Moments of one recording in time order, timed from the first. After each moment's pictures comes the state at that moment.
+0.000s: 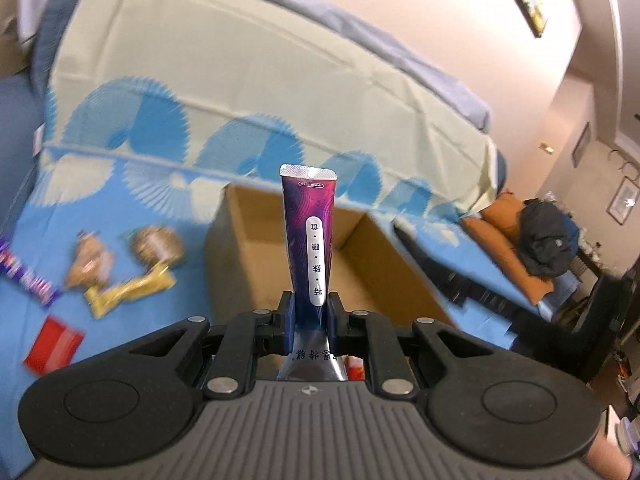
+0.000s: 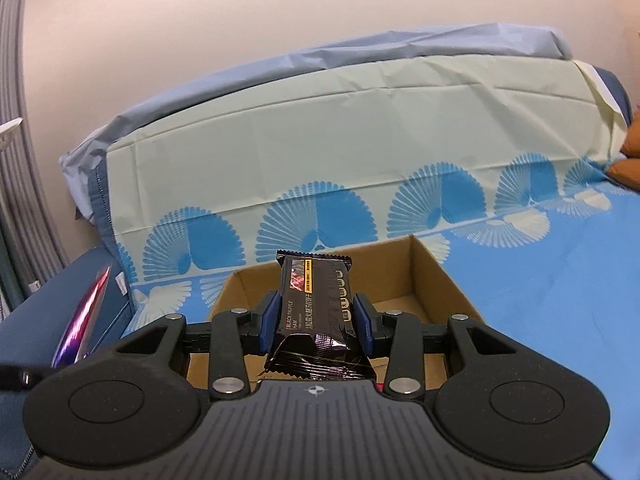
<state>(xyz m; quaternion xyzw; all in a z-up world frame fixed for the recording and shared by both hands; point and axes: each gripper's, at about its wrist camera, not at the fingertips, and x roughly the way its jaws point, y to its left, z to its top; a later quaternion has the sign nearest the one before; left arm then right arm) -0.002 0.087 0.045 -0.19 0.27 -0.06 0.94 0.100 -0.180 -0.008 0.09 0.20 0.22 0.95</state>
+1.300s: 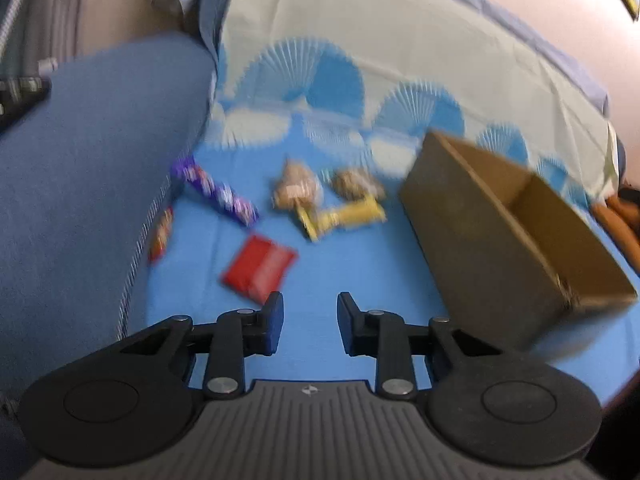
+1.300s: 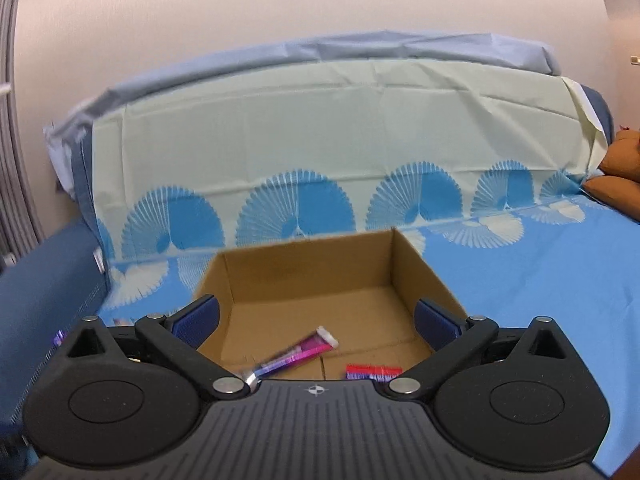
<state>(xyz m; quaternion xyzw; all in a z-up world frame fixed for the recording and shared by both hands) -0.087 0.194 -0.073 -0.14 0.30 0.13 0.93 0.081 -0.156 -0.002 0.03 0.22 0.18 0.96</state>
